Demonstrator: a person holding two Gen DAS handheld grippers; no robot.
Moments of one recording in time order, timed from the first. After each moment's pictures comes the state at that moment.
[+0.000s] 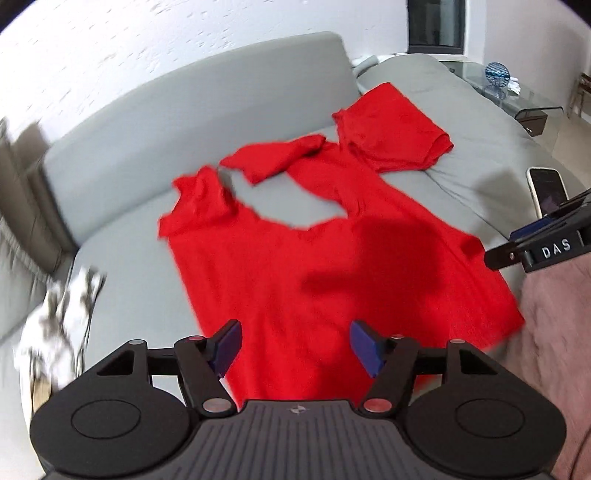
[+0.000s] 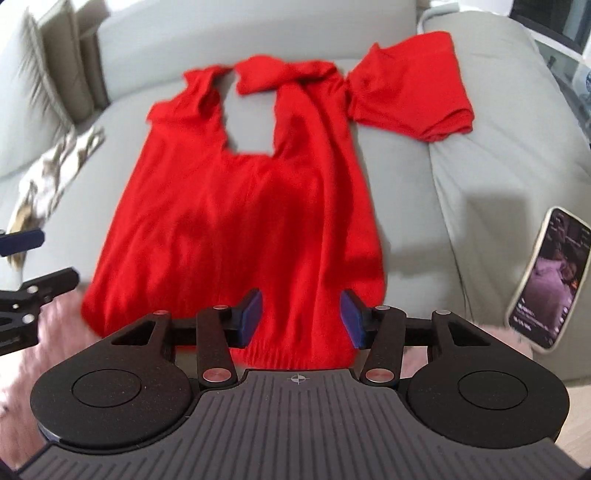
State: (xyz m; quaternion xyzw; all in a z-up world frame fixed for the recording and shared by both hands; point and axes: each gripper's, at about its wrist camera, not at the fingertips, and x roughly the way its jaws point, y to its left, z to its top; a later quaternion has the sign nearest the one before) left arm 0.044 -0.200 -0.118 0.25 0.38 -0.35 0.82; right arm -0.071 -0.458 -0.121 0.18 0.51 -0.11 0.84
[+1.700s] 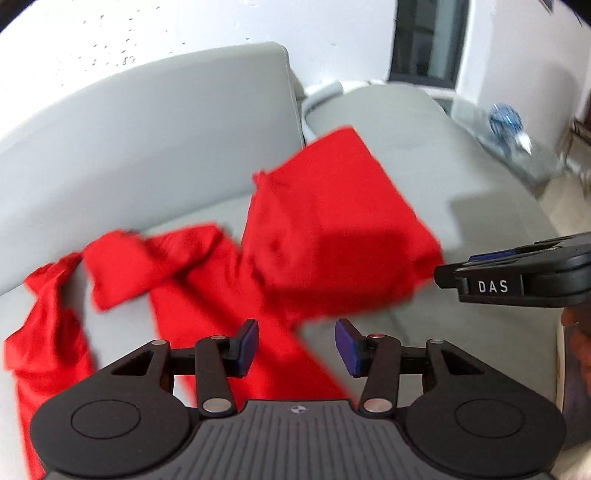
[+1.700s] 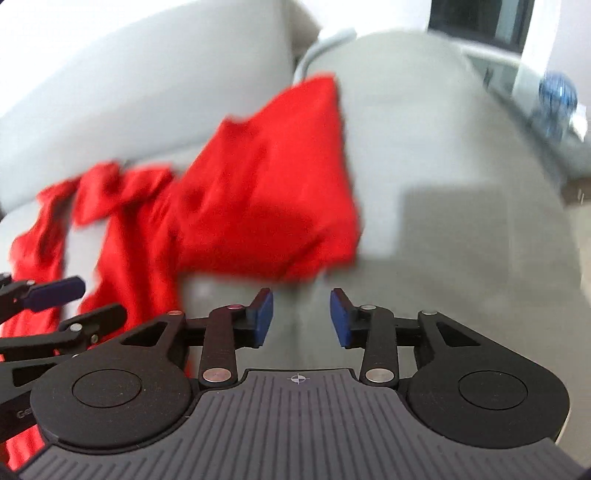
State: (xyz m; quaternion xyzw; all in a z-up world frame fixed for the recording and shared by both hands) left arm 0.116 -0.476 -0.176 0.16 0.38 -0.39 0.83; right arm 0.039 -0.675 -0.161 0.17 0.42 -0.24 0.85
